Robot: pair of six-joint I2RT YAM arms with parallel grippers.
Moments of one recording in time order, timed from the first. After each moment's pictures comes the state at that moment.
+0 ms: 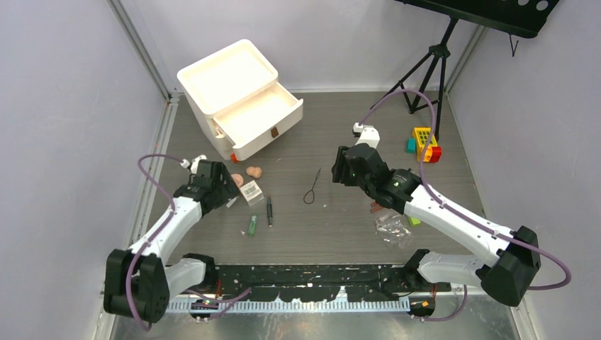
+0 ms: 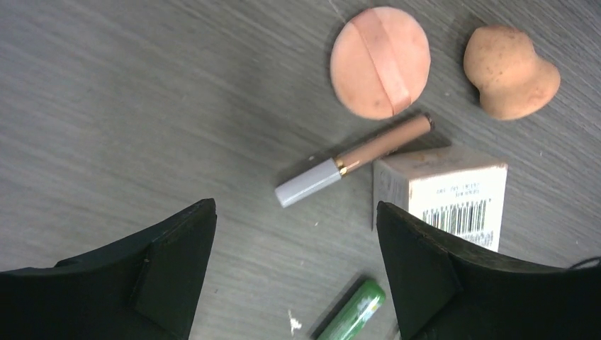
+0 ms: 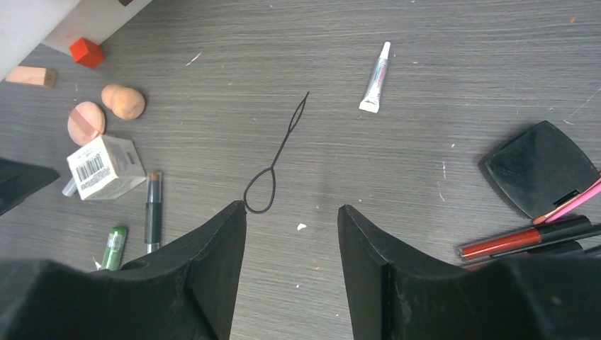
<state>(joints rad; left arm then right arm) -0.18 1.05 0.61 -0.53 -0.24 -0.68 0.79 1.17 0.98 -0.45 0.40 0.61</state>
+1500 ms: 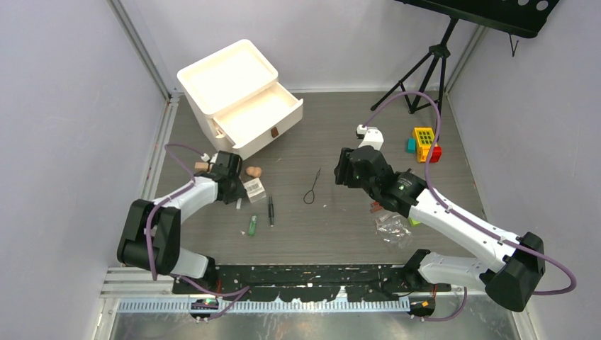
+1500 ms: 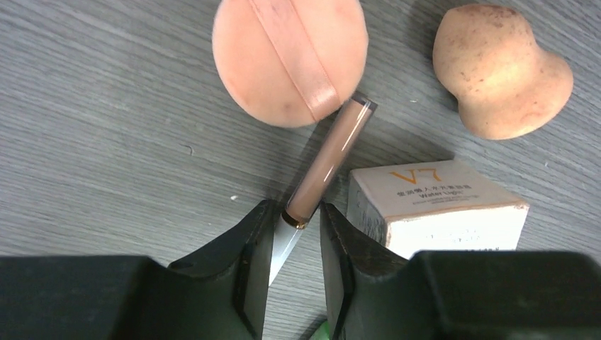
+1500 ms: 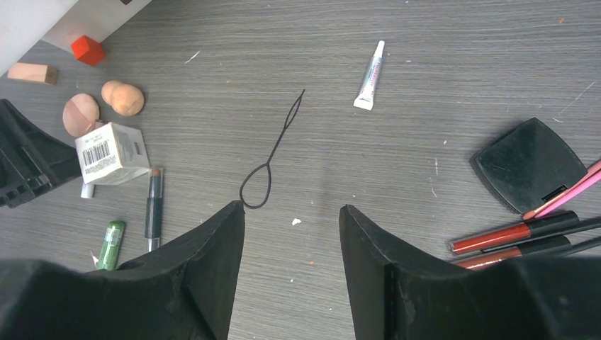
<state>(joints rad) -0.27 1.44 0.72 -0.38 -0.17 -0.69 0.79 1.11 0.95 -0.46 0.39 0.60</state>
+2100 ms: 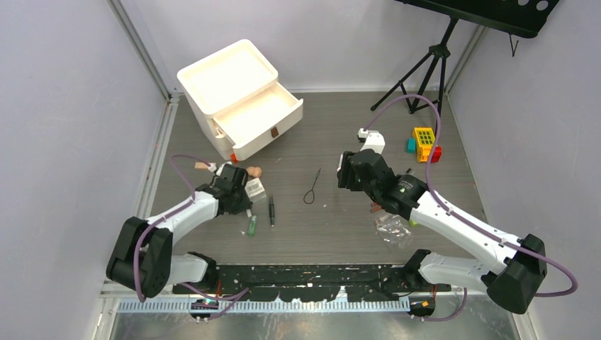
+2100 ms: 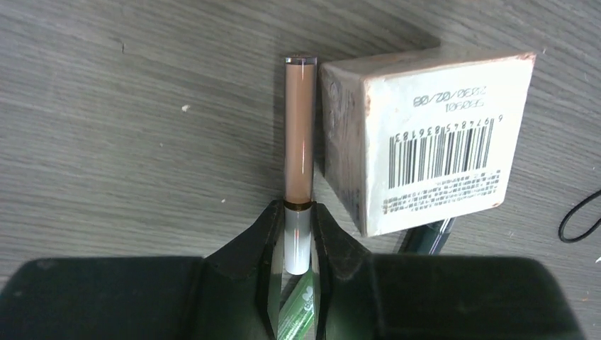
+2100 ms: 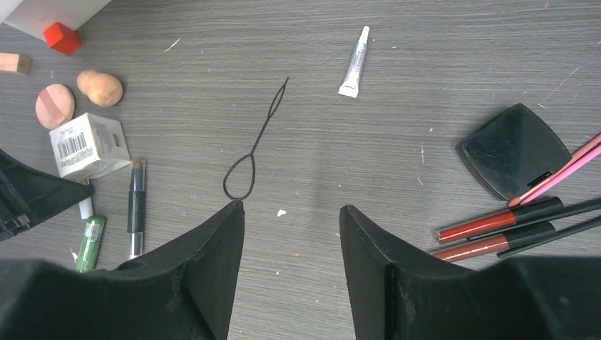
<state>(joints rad) -0.38 1.29 0.58 -0.37 -0.14 -0.75 0.79 1.10 0.92 -0.48 0.41 0.60</state>
